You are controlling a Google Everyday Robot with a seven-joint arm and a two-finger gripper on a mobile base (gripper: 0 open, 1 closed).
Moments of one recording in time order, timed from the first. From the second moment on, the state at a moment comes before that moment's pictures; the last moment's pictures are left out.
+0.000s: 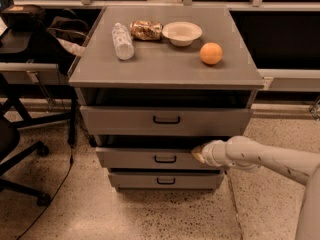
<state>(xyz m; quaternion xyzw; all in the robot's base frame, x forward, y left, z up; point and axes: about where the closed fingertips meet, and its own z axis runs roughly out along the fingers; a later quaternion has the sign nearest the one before) 0.646 -0.170 0.471 -0.37 0.85 0.09 0.36</state>
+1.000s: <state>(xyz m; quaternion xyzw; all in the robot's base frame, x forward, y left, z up) 0.609 -0.181 0.441 -0.35 0.86 0.12 0.34</state>
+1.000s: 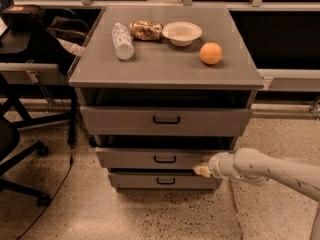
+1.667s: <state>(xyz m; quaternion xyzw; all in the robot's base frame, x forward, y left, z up) 0.591 -0.186 0.429 -0.34 0.87 0.13 0.33</state>
